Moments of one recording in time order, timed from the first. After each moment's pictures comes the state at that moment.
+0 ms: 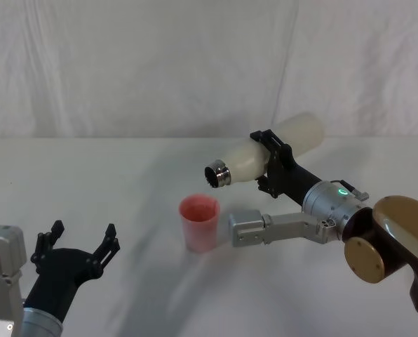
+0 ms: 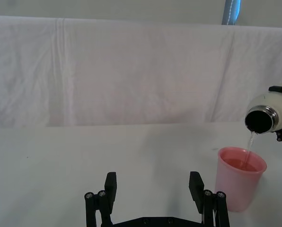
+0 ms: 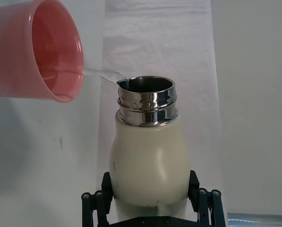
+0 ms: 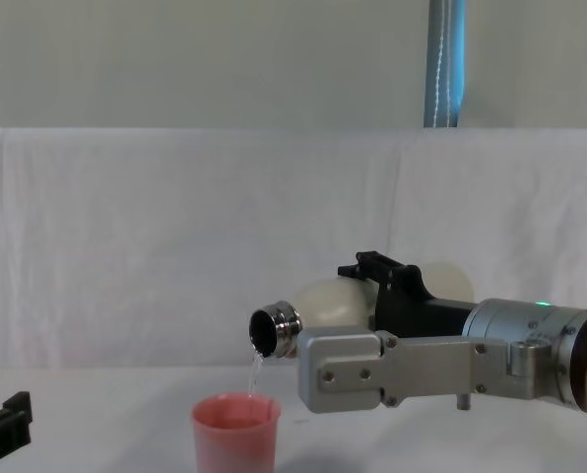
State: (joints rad) left arm 0.27 0.24 0.04 -1.85 -0.25 -0.02 -0.02; right arm 0.64 0.29 -0.76 -1.16 -0.93 -0.10 0.02
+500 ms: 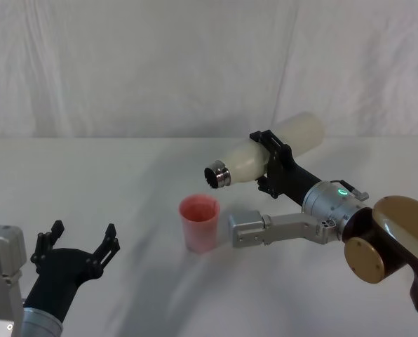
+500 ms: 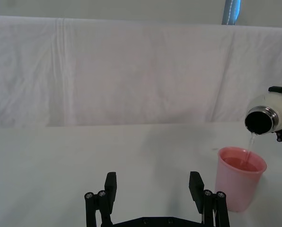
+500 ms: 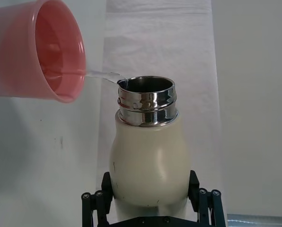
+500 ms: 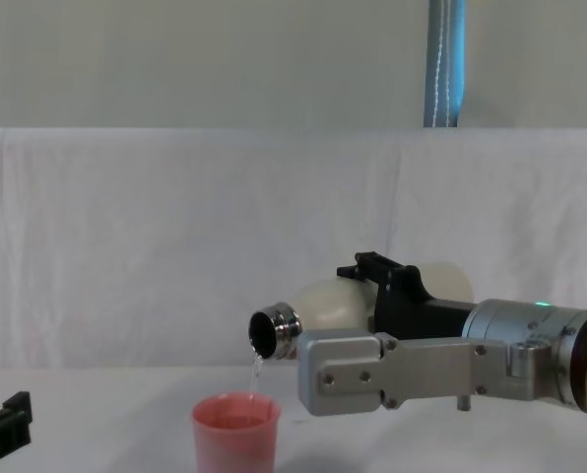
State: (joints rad) left arm 0.27 0.24 0.04 -1.85 -0.25 -0.02 -0.02; right arm 0.64 0.29 -0.76 -1.16 -0.94 -0.11 0.02
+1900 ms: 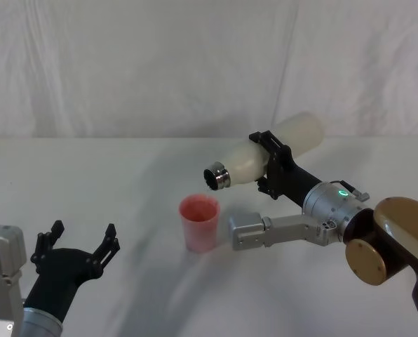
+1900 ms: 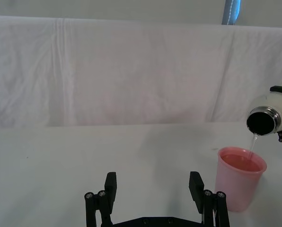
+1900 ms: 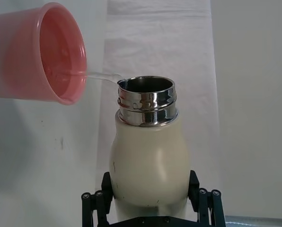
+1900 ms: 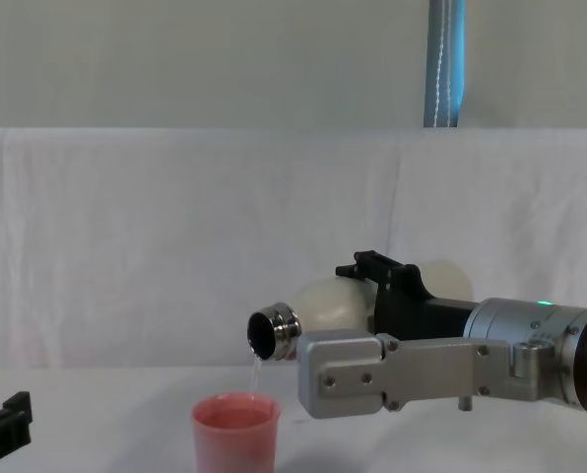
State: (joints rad) left arm 0.27 0.24 0.04 -1.85 -0.25 -0.02 -0.02; right arm 0.63 0.30 -0.76 -1.19 -0.94 -0.10 0.02
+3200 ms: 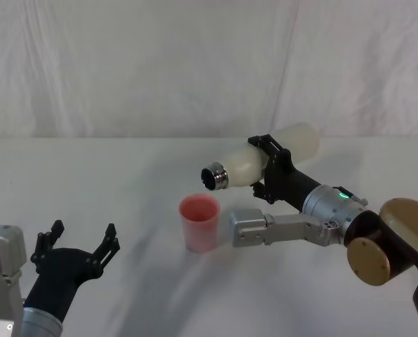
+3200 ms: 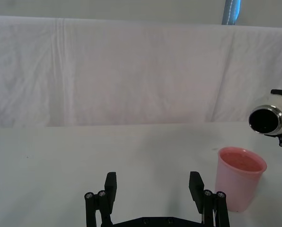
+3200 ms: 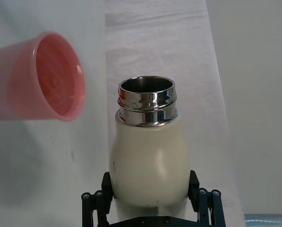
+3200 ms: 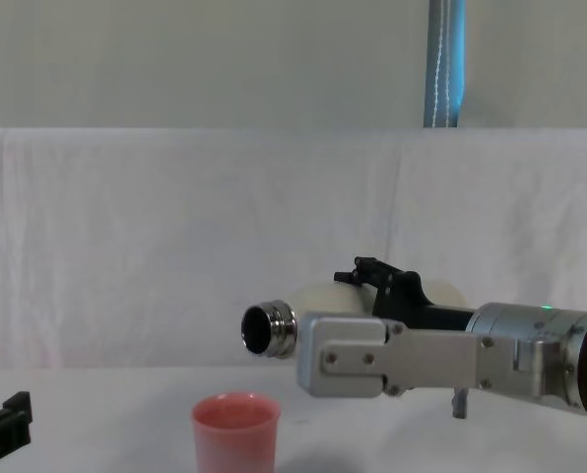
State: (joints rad) left arm 0.27 0.24 0.04 -1.85 -0.25 -0.02 -0.02; right arm 0.60 0.29 -0.73 -1.20 -0.85 -0.13 0.07
